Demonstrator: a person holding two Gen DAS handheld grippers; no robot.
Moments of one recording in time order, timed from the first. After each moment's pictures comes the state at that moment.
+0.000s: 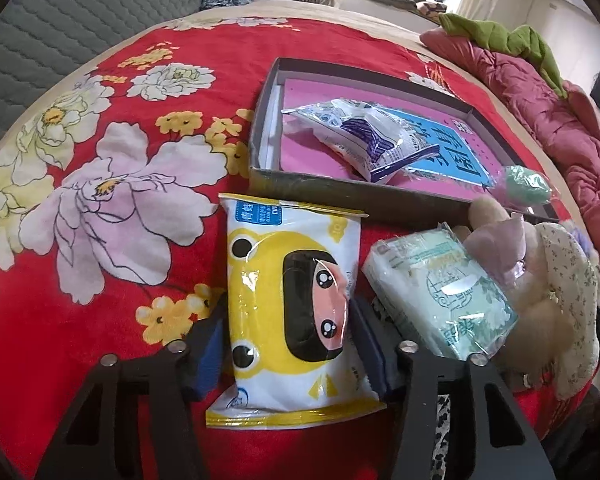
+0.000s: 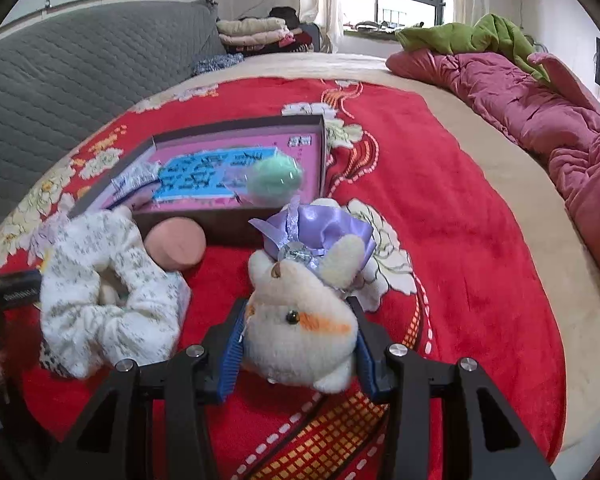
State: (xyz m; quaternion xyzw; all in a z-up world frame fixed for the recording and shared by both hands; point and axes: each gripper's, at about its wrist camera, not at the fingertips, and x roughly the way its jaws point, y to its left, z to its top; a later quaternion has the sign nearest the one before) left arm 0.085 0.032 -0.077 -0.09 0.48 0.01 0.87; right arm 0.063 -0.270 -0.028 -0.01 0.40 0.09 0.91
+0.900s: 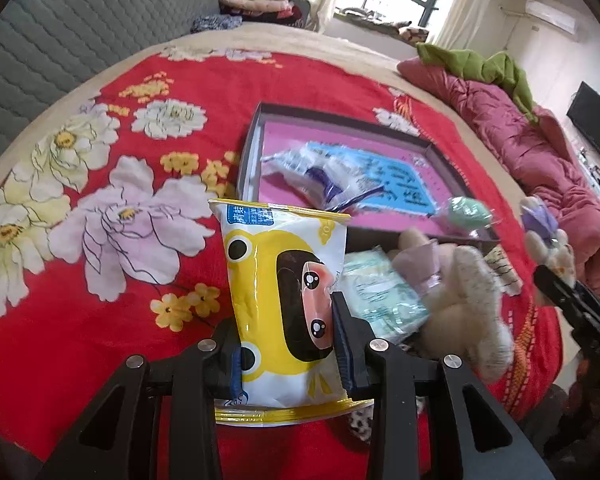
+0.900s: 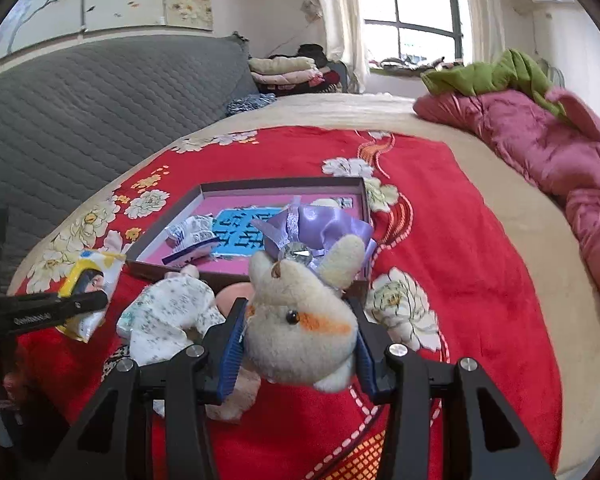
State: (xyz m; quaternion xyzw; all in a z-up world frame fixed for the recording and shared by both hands) left arm 0.052 0.031 -0.028 -0.12 0.44 -0.02 0.89; right arm 0.049 -0.248 0.021 -0.01 0.34 0.15 0.93
